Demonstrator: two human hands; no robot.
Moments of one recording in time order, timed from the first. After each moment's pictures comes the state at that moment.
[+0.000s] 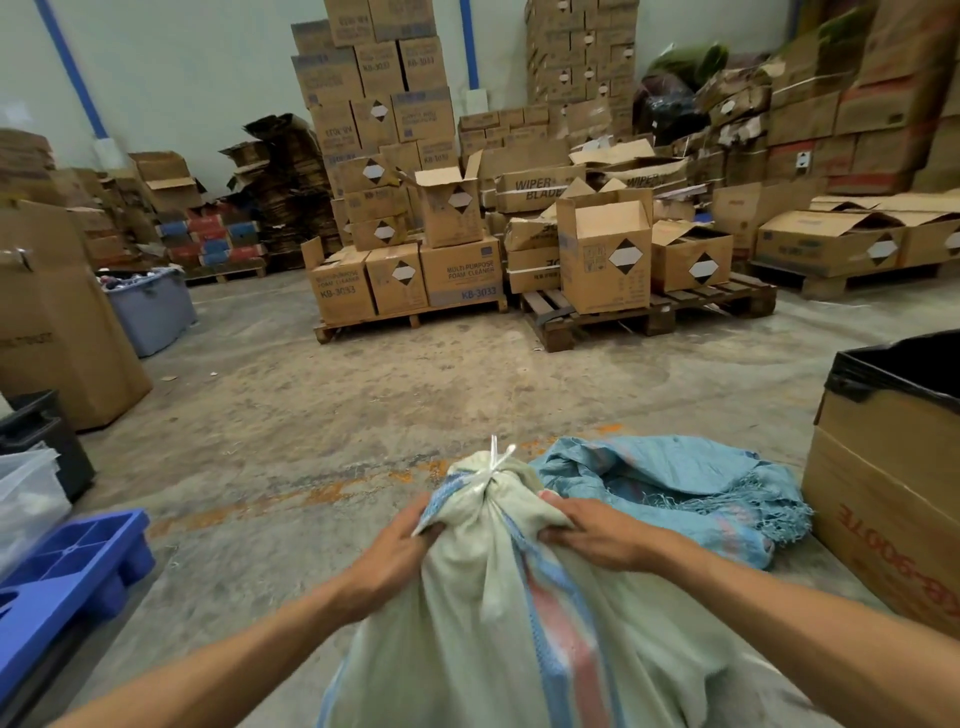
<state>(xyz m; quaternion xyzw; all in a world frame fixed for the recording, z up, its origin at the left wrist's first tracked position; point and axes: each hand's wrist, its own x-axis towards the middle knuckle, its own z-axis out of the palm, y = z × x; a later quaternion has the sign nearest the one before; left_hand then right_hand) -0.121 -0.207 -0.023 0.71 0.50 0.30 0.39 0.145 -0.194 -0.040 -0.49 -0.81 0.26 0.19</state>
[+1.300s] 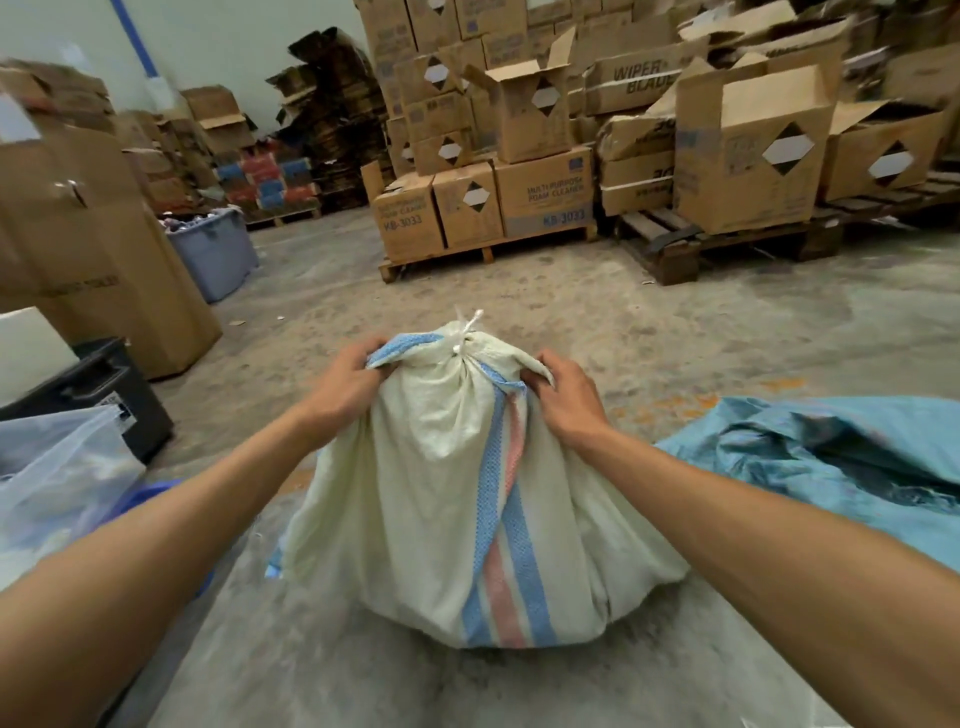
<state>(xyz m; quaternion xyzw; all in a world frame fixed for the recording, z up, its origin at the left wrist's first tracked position) -0.352 0.058 0.001 0.70 0.59 0.35 0.20 -0.100 0.066 -0.072 -0.55 -0.62 0.27 0.48</state>
